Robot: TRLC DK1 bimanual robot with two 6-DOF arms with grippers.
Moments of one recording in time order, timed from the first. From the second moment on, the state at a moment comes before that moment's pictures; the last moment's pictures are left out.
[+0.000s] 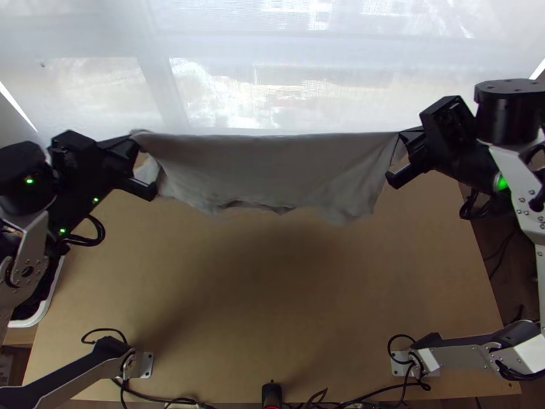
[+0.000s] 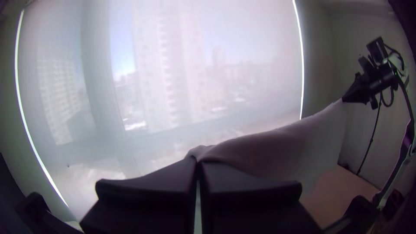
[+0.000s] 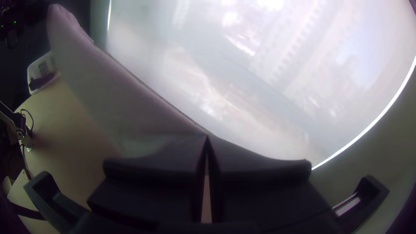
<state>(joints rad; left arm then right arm) -0.36 1.06 1.57 -0.58 -0.06 0.11 0.48 1.48 2.25 -1.26 0.16 -0.31</state>
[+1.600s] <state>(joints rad) -0.48 0.93 1.14 -0.55 -0.02 0.01 0.62 1.28 1.61 -1.08 0.21 -0.39</state>
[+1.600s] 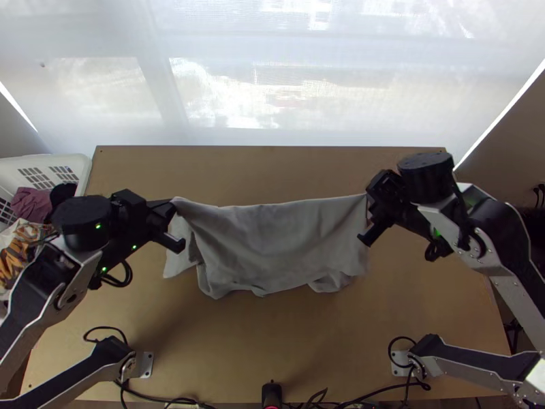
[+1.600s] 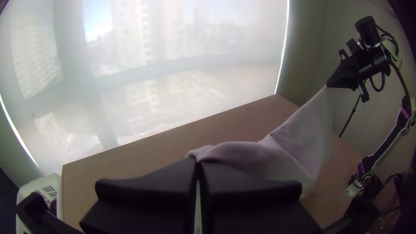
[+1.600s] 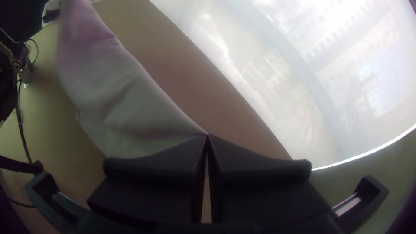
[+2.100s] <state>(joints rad) -0.23 1.47 1.14 -0.11 0.04 0.05 0.39 1.66 1.53 -0.64 0.14 -0.45</state>
